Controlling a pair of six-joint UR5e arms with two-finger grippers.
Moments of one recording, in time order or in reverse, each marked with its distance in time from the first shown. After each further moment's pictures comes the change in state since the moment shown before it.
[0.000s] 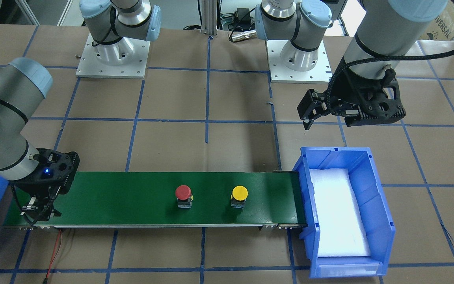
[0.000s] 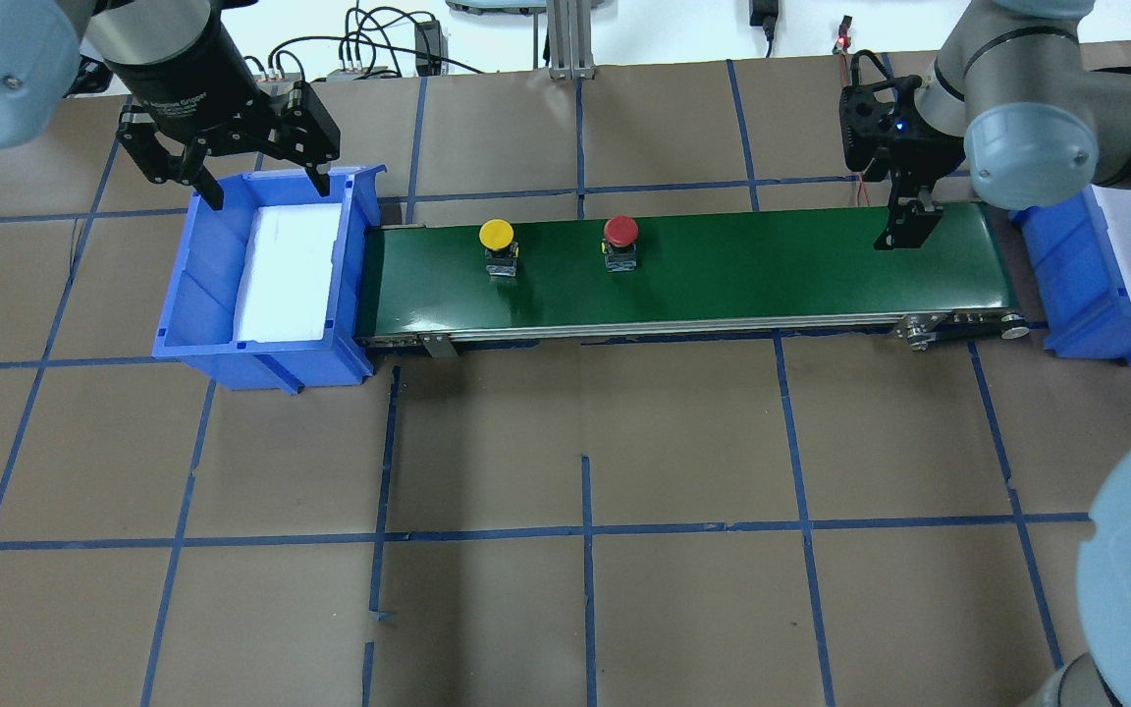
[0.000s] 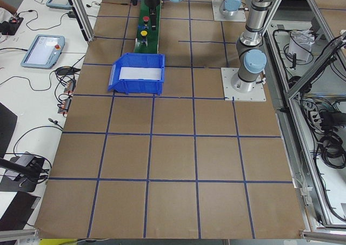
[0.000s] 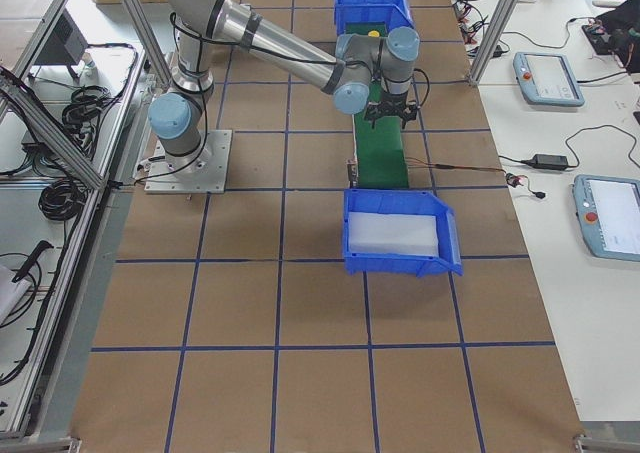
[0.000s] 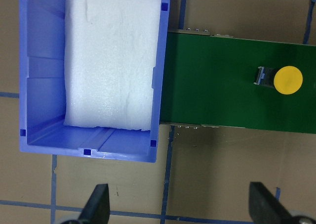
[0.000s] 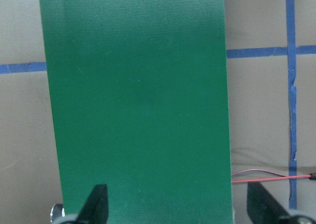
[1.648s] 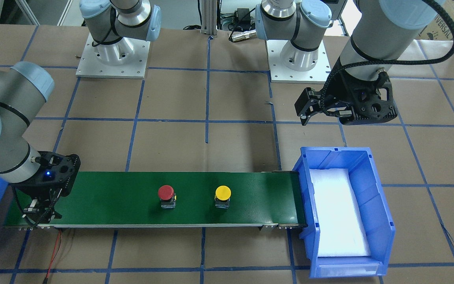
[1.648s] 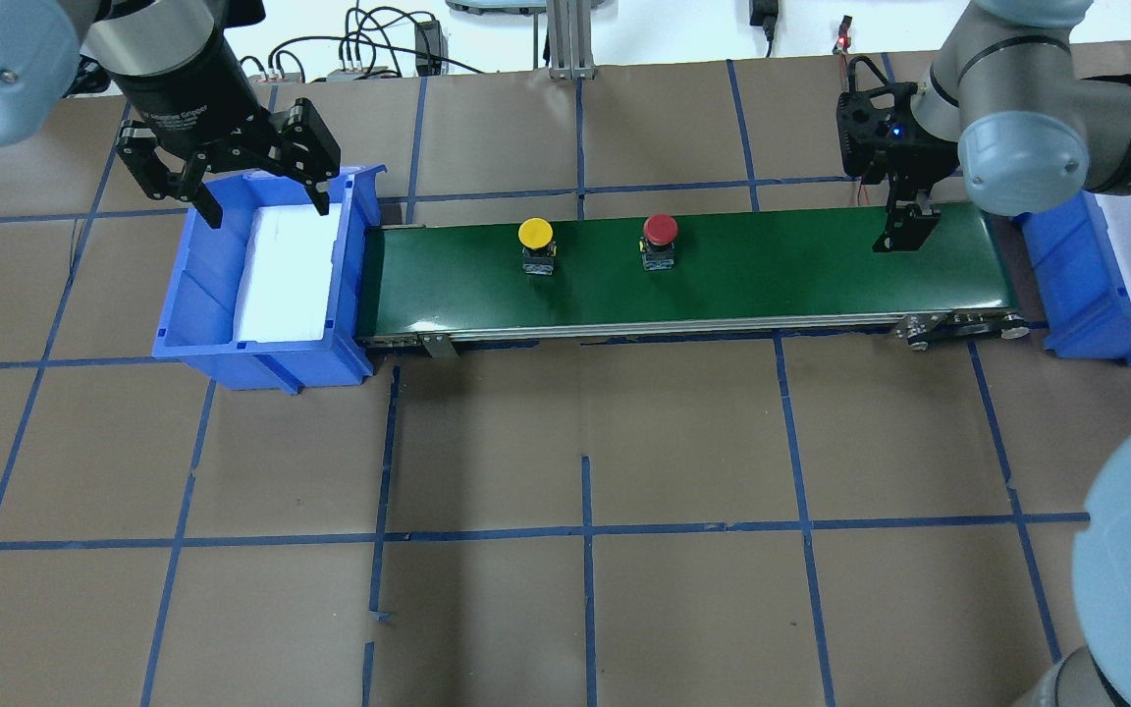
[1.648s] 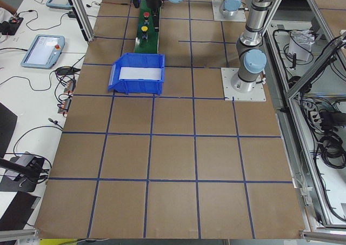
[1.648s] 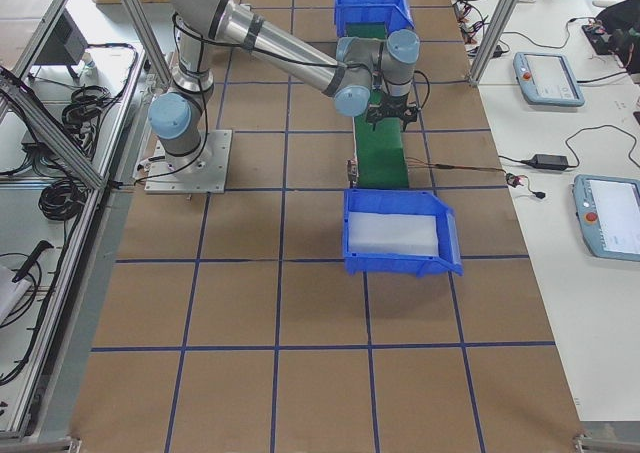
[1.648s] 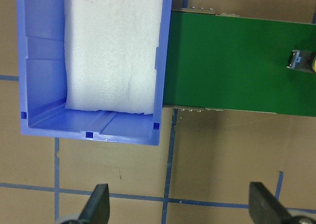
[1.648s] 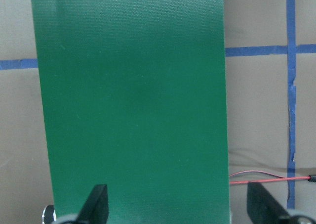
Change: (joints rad) left arm -0.002 0.008 -0.028 -0.040 0.006 -0.001; right arm 0.001 0.012 0.002 -0.021 -0.004 -0.008
